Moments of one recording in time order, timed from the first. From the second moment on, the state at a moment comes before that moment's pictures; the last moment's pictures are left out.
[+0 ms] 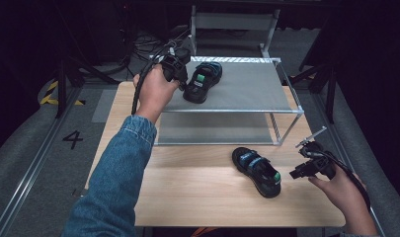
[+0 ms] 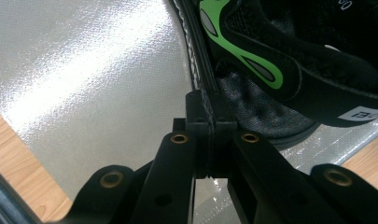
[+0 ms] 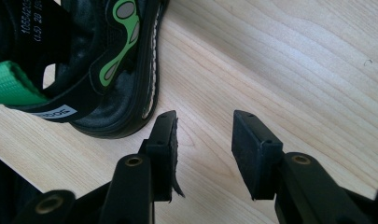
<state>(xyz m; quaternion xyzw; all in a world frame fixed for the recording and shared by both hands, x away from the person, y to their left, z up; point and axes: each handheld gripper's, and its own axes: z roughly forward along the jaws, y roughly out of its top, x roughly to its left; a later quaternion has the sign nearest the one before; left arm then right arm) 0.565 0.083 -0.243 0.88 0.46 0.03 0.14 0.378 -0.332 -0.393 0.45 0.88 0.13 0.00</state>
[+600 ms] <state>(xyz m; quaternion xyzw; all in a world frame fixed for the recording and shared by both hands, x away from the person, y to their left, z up) 0.551 0.051 -0.244 0.89 0.42 0.01 0.16 0.378 -0.331 -0.392 0.45 0.88 0.13 0.01</state>
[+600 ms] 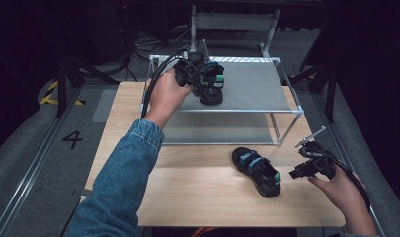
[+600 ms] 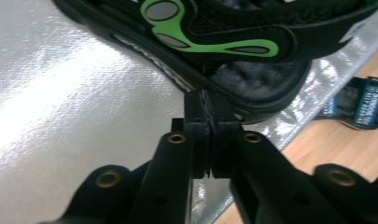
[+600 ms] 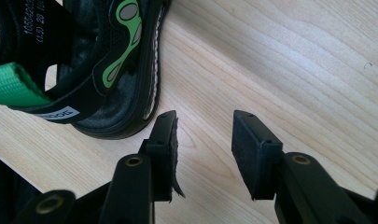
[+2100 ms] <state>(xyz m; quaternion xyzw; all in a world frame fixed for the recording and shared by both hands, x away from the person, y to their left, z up) 0.413 0.129 -0.263 0.91 0.41 0.03 0.12 0.388 -0.274 -0.359 0.40 0.91 0.14 0.01</state>
